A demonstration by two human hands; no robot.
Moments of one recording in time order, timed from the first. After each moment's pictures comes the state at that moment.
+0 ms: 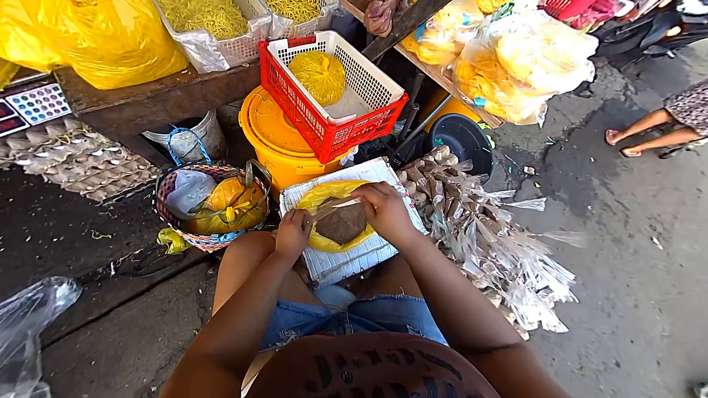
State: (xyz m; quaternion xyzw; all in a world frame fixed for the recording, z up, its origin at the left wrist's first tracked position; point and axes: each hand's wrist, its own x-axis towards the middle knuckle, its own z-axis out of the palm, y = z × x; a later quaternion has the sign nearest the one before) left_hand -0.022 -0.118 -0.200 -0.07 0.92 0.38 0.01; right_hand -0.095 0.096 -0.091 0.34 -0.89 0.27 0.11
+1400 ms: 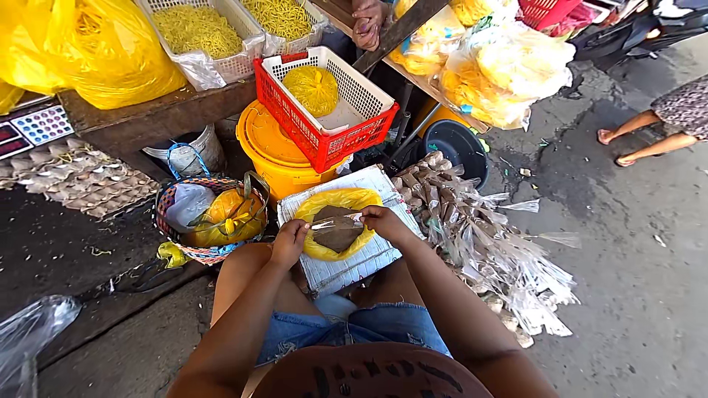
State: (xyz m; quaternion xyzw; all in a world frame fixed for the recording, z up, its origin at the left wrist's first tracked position) left_hand -0.020 -0.129 -0.207 -0.06 0.86 0.51 0.00; right_hand -0.112 0.120 -0.114 0.06 -0.85 0.44 -0.28
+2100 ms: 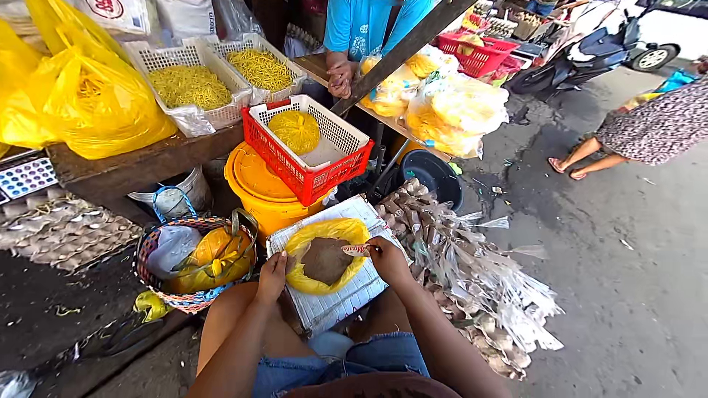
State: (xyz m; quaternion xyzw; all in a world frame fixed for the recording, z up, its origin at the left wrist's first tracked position) left_hand -0.023 -0.135 -0.211 -0.14 0.77 0.62 -0.05; right_hand -0.076 0.142 -0.102 0.02 -0.94 0.31 -0.11
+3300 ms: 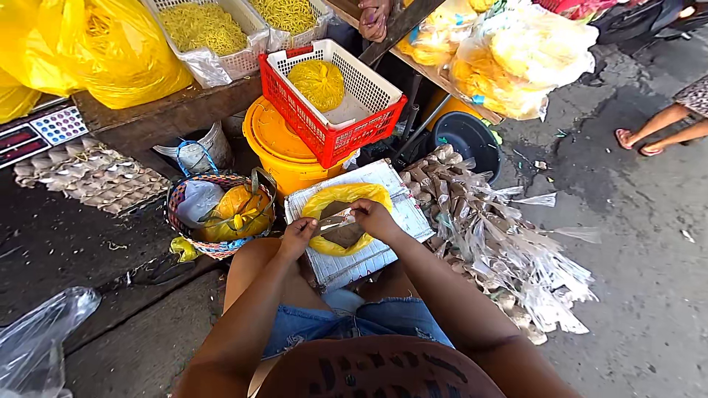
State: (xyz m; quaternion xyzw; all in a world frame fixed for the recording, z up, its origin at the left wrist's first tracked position) left_hand -0.021 -0.130 -0.217 -0.05 0.74 0.67 -0.01; right_hand -0.103 0.082 -0.112 0.12 -0.88 0.38 -0.26
